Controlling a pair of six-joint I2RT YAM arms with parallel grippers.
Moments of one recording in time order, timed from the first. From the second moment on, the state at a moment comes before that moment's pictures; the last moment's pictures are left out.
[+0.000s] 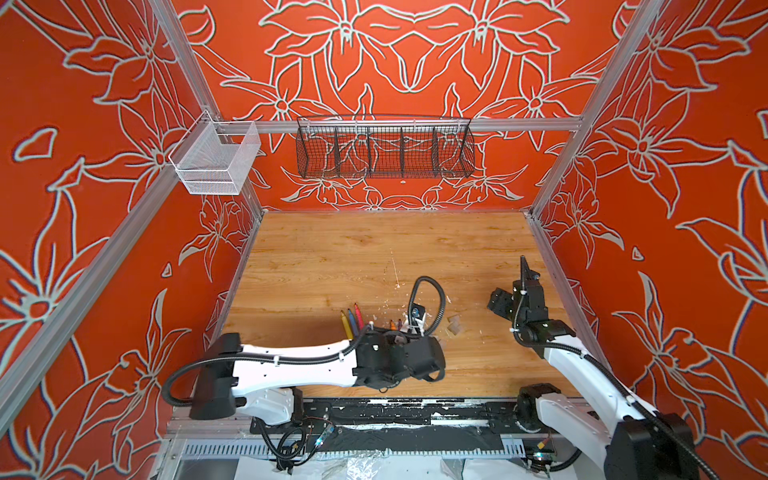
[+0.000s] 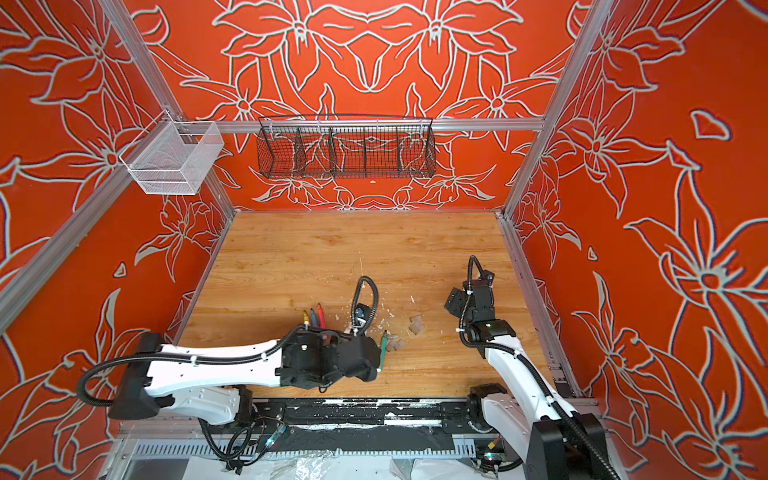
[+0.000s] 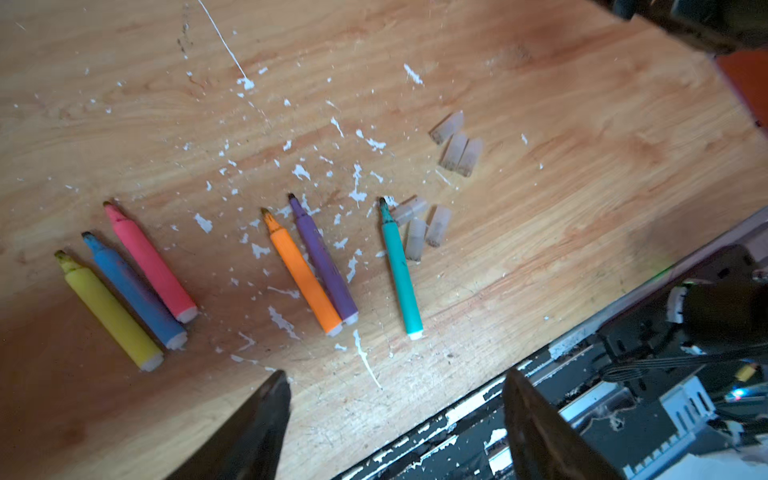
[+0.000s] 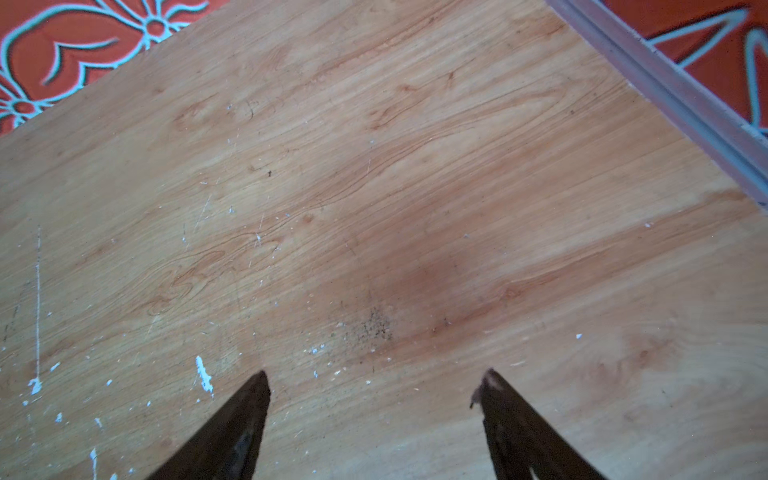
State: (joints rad) left arm -1.36 1.43 1.14 -0.81 -0.49 -0.91; right arm 0.13 0.96 0.48 -0.26 0.23 0.54
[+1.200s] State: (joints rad) left arm -1.24 1.82 1.18 -0.68 -0.30 -0.91; right arm 0.13 0.91 0.46 -0.27 0.24 0.54
